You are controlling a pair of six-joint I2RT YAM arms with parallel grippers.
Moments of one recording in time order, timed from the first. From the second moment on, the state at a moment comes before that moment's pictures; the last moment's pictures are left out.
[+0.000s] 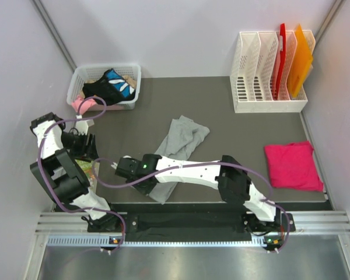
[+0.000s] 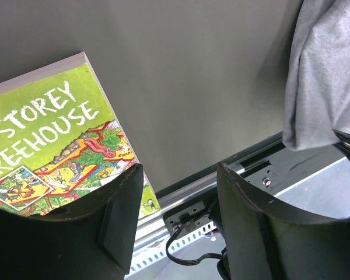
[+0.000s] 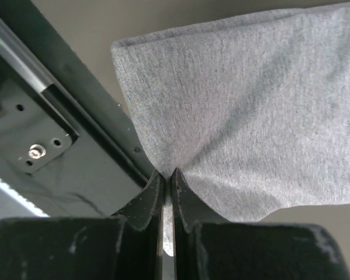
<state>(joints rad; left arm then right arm) 0.56 1.61 1.31 -1.34 0.48 0.73 1.36 2.23 2.01 -0.99 0.12 0.35</state>
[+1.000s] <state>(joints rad) 0.56 1.61 1.38 -1.34 0.48 0.73 1.13 1.97 1.91 -1.00 -0.07 0.34</state>
